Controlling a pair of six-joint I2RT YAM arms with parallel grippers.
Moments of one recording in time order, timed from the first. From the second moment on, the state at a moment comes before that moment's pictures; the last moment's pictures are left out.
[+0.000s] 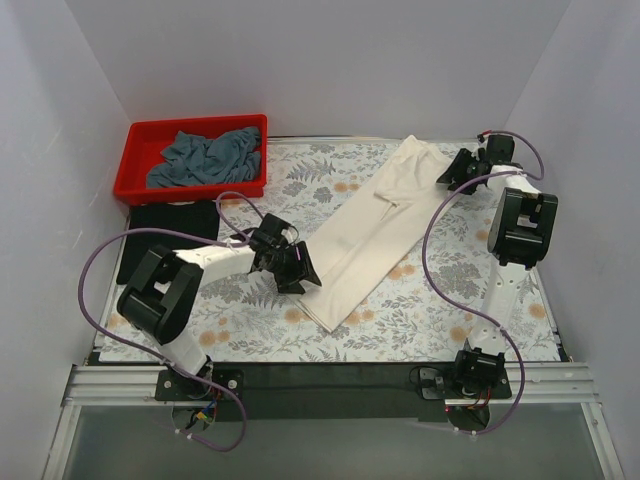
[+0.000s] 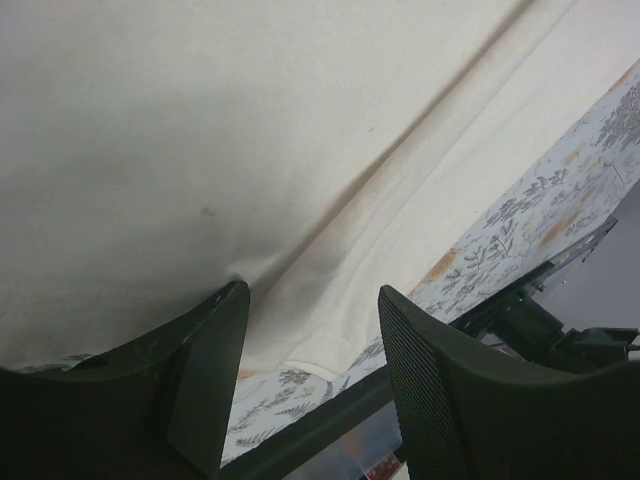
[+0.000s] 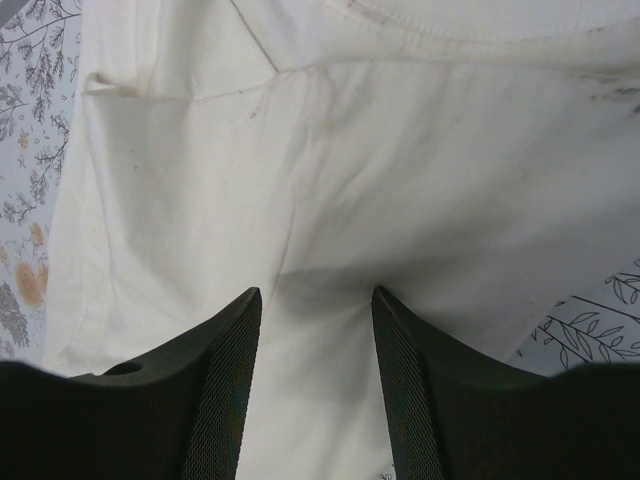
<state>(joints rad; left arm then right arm) -0.54 1.67 0.87 -0.28 0.40 -0.82 -0.19 2.33 1.80 -0.32 -0.44 0.34</state>
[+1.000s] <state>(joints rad) -0.38 1.46 0.93 -0.53 0.08 -0.68 0.39 1.45 0.97 -0.37 -0.27 0.14</state>
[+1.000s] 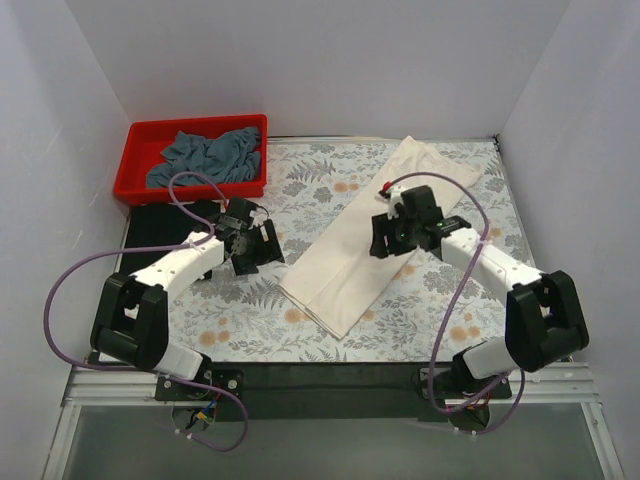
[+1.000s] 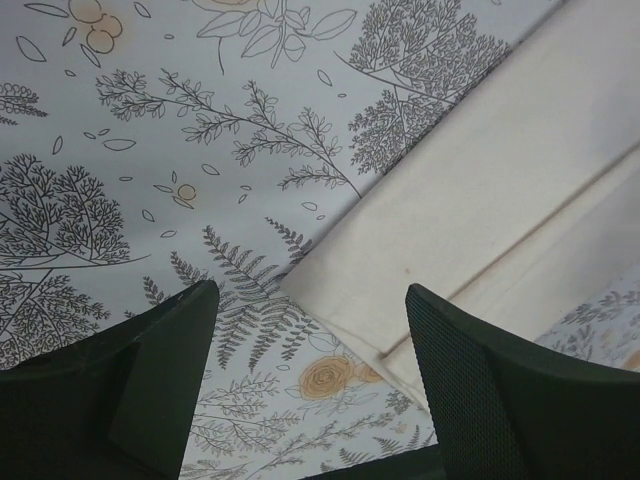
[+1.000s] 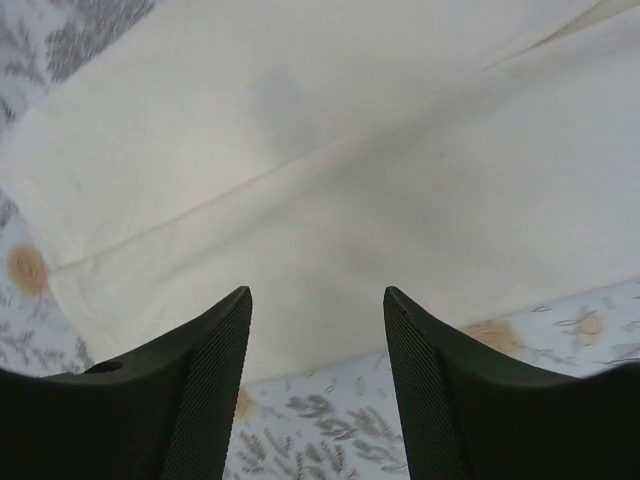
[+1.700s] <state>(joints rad) -0.43 1.53 0.84 -0.48 0.18 -0.53 1.17 1.49 0.87 -0.45 -0.02 0.23</state>
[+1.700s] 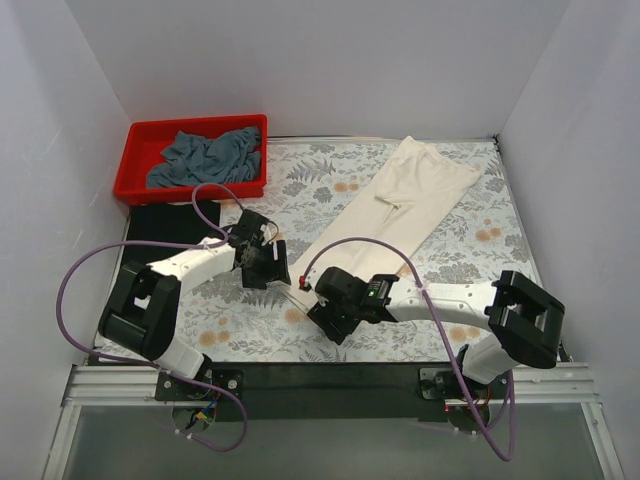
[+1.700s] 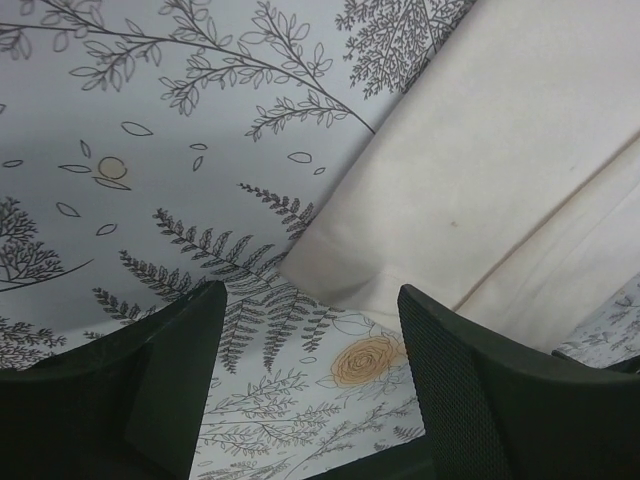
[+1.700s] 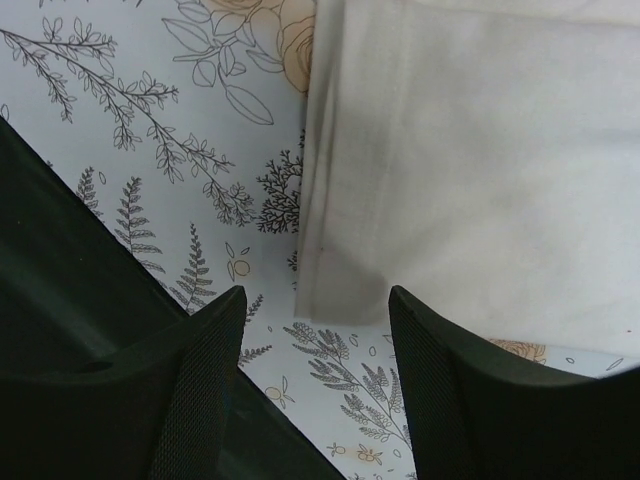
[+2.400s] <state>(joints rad) -0.53 1.58 0.87 -0.45 0.11 -0.54 1.28 1.62 0.93 -0.52 0.12 0.23</state>
